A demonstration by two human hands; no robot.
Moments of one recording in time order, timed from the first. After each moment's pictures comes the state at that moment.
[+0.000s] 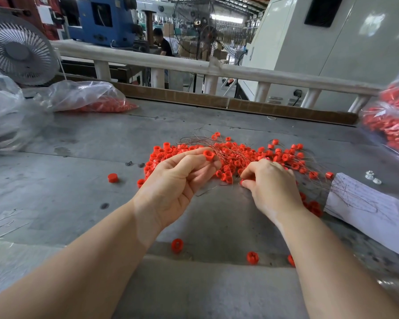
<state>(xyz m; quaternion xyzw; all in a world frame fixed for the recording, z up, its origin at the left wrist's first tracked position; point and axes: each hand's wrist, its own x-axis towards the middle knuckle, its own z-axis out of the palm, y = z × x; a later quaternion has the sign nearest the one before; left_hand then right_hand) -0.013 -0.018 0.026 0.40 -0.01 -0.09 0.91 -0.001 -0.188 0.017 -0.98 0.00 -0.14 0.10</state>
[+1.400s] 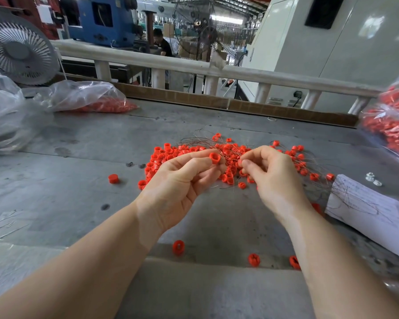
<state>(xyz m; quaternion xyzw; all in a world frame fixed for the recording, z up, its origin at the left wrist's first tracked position) -0.013 -0.018 0.024 0.42 -0.04 -0.10 0.90 -0.002 -0.184 0.025 -0.86 -0.06 -0.20 0.46</state>
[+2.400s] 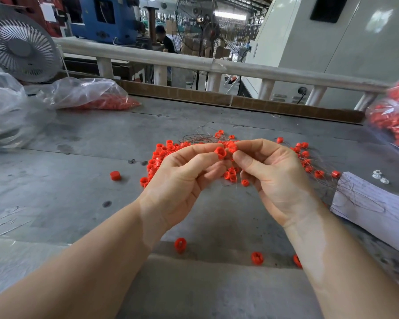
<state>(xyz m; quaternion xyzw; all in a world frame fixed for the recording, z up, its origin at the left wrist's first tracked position) -0.018 -0.022 0.027 0.44 -0.10 -0.07 0.89 -0.019 -0.165 0.040 -0.64 -0.13 -0.08 0.76</state>
